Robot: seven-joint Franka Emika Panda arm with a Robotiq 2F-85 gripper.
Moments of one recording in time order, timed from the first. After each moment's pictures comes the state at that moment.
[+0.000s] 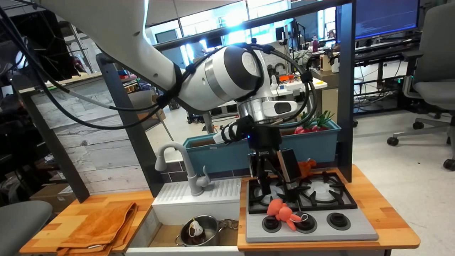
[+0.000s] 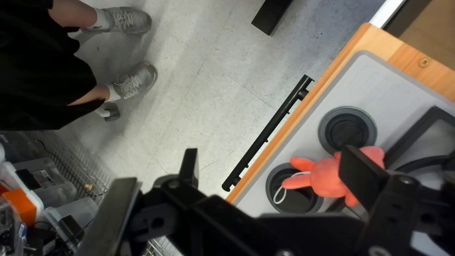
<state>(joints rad) -0.21 1.14 -0.33 -1.18 -0.01 1.90 0.54</state>
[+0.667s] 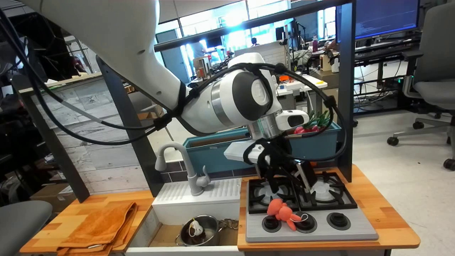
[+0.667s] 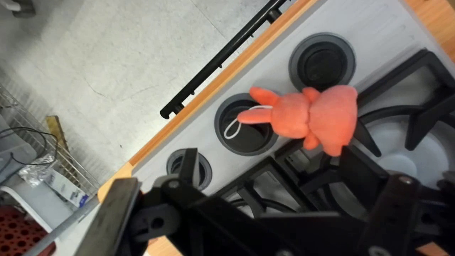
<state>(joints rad) -0.25 1.13 -0.29 -1.32 0.00 2.36 0.29</state>
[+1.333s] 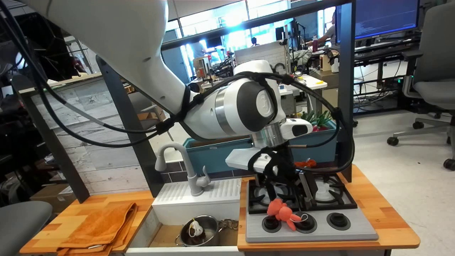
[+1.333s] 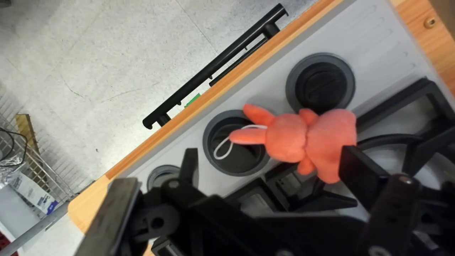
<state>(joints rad) -0.29 1.15 -0.25 -1.32 0.02 2.38 0.21</state>
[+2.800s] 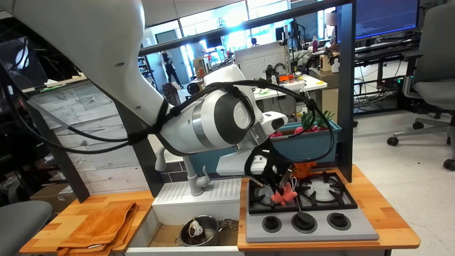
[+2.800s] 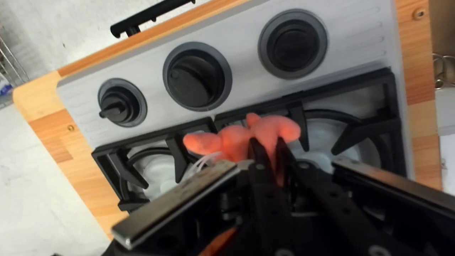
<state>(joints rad) -0.23 1.08 -0.25 -1.52 -0.04 2.73 0.00</state>
